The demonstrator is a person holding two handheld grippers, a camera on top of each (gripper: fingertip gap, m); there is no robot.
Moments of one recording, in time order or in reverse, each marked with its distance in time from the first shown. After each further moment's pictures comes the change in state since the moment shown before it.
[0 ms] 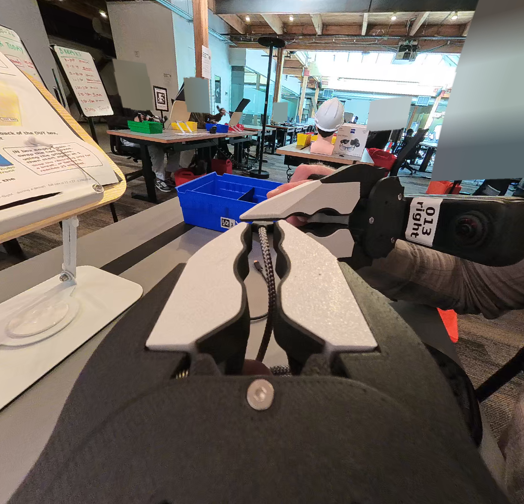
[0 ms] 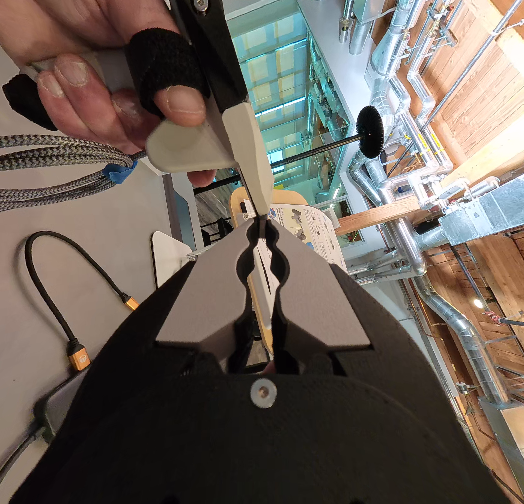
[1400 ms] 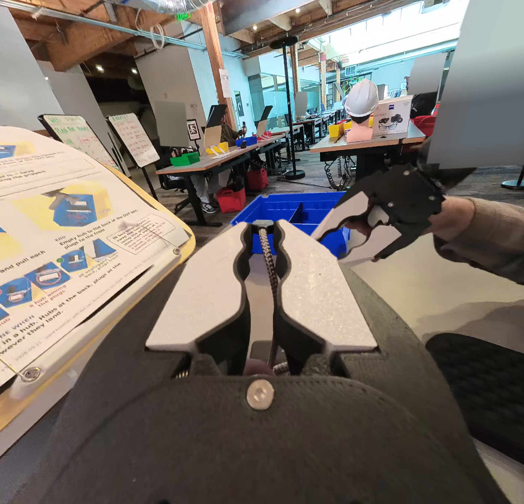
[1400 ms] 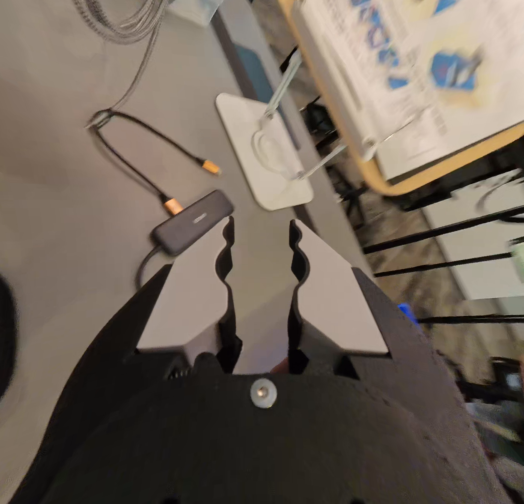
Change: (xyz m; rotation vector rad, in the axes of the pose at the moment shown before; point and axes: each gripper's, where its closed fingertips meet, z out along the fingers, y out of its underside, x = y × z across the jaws) left arm -0.055 -0.053 0.027 0.006 -0.072 0.266; right arm -0.024 0.139 -0.067 -0.459 -0.374 0.531
